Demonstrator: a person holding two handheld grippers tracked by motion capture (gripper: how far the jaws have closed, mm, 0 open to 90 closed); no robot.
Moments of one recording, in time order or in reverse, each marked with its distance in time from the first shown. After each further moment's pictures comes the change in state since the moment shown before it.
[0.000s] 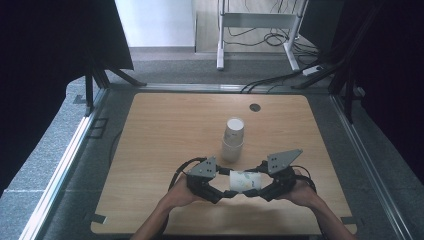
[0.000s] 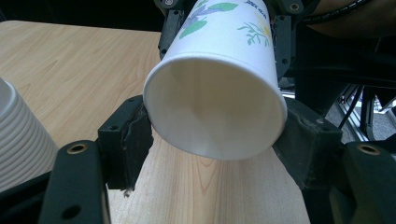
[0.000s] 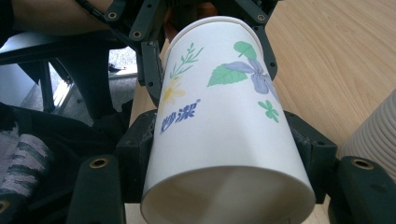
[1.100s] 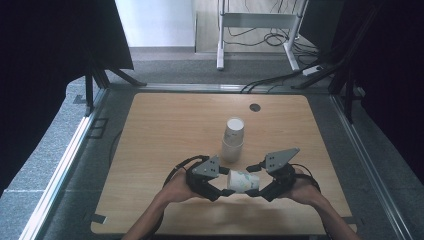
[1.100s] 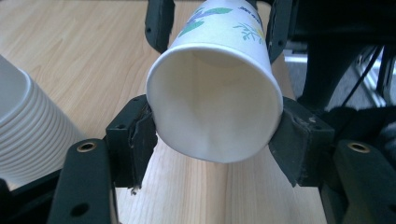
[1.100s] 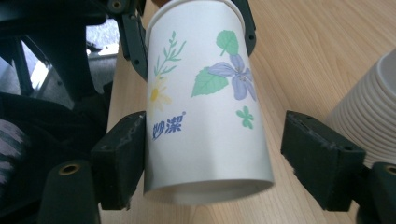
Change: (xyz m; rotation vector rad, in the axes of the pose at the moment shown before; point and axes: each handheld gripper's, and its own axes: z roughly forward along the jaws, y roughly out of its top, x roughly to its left) left arm 0.002 0.018 -0.006 0.207 0.027 0.078; right arm -0.004 0.002 -0.001 0.109 -0.068 -0.010
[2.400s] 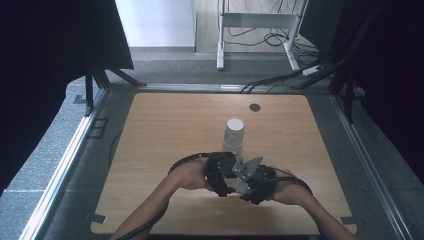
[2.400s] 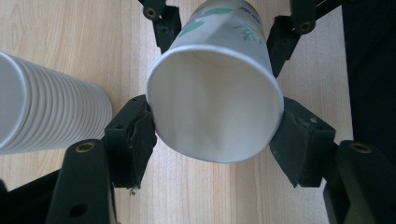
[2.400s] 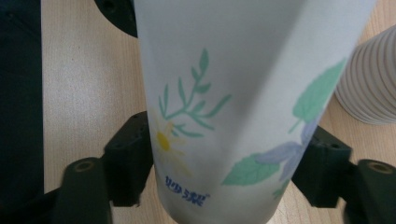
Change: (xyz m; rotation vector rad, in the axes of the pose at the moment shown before) left arm 0.005 0.058 0.029 0.495 0.019 0.161; right arm 0.005 0.010 0.052 0.424 -0.080 -0.090
